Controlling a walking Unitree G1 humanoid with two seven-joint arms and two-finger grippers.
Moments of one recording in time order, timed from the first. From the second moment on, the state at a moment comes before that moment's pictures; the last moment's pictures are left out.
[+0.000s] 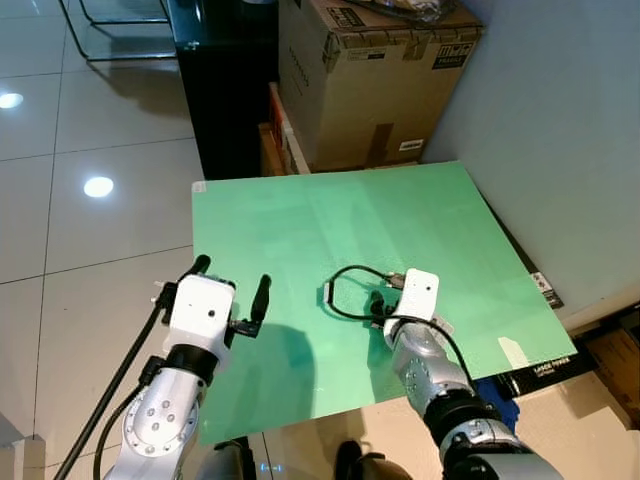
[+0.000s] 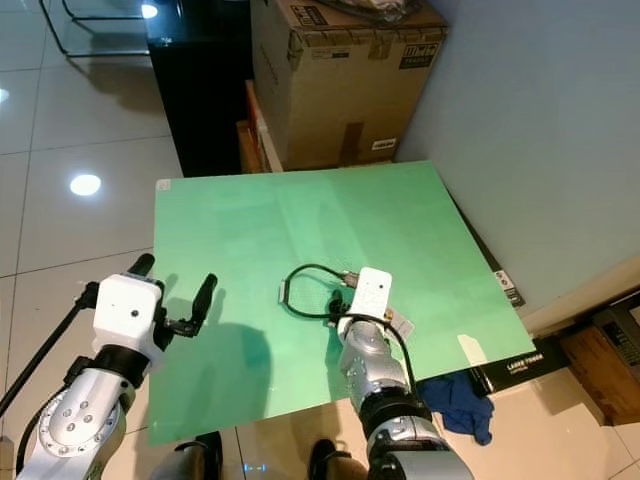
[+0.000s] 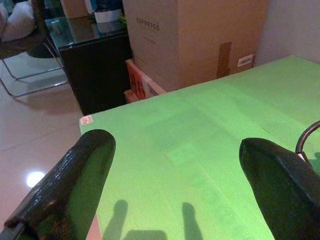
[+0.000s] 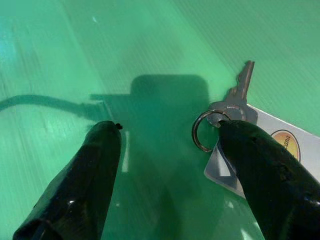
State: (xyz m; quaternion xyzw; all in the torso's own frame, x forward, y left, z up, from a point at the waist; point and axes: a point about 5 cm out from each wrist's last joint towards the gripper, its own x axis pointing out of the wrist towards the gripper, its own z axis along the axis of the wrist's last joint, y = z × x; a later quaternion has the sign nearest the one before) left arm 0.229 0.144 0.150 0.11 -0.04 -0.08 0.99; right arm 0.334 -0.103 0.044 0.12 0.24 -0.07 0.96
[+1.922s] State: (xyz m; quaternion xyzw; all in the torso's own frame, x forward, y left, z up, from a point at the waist) left arm 0.231 0.139 0.150 0.10 -0.04 -0.08 0.99; right arm 0.338 -0.091 0.062 0.11 0.19 0.02 0.98
